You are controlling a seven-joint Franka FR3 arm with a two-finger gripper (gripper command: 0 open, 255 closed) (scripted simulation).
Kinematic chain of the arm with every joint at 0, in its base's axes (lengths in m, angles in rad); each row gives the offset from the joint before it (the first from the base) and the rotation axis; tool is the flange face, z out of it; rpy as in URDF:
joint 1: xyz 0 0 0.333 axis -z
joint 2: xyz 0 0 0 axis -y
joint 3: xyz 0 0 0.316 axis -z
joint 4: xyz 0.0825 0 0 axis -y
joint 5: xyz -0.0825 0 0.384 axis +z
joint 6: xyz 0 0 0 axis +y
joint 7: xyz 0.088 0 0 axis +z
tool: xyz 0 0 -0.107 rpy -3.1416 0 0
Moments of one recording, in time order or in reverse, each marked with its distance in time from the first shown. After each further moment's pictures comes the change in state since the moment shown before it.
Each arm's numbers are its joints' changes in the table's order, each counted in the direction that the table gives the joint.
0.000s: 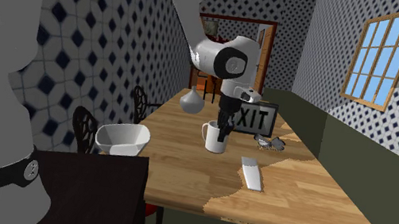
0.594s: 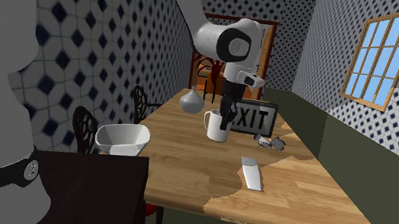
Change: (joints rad) arm 0.014 0.087 -0.014 0.017 0.027 0.103 0.013
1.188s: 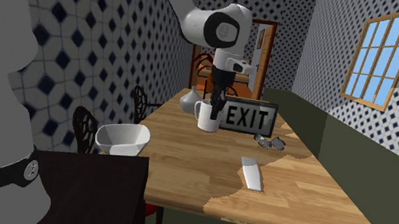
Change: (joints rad) arm -0.010 0.140 -0.032 -0.098 0.048 0.034 -0.017
